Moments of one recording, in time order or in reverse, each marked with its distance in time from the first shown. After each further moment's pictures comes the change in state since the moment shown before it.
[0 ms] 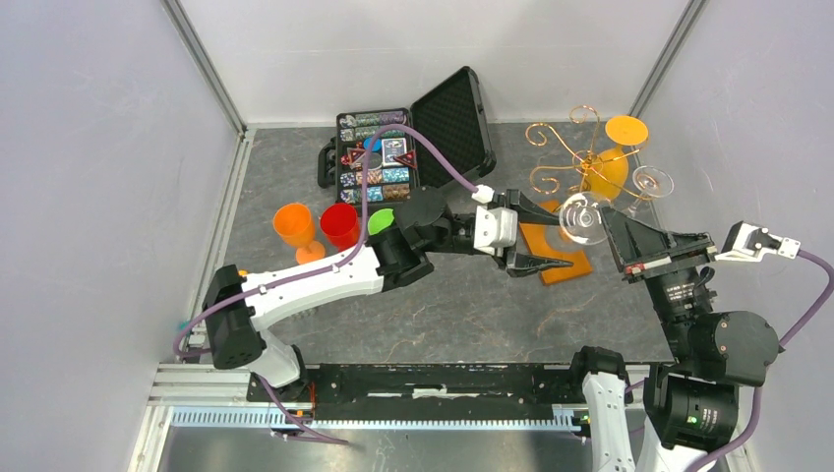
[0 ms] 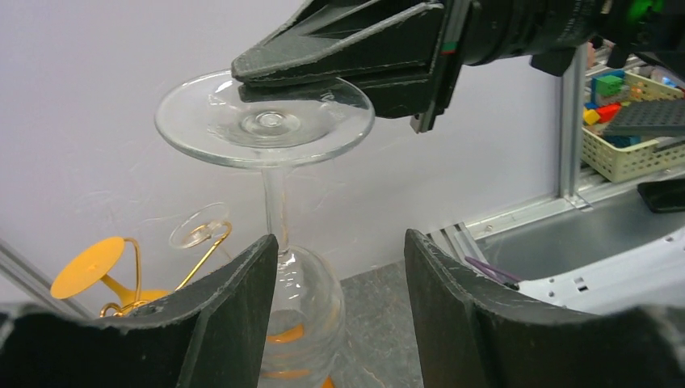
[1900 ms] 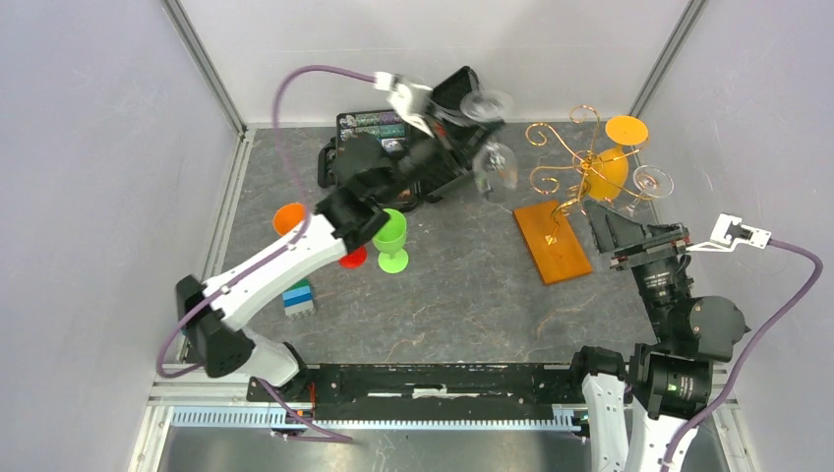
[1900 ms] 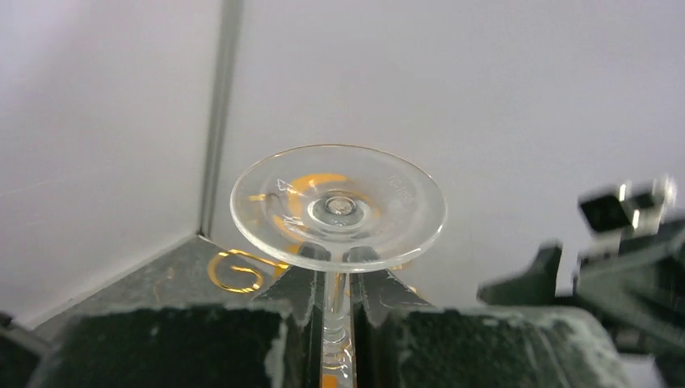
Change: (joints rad) left arm 0.249 -0.047 0.106 -0.077 -0.409 -0.463; right arm -0.001 -0.037 -0.239 0.214 0.028 -0.292
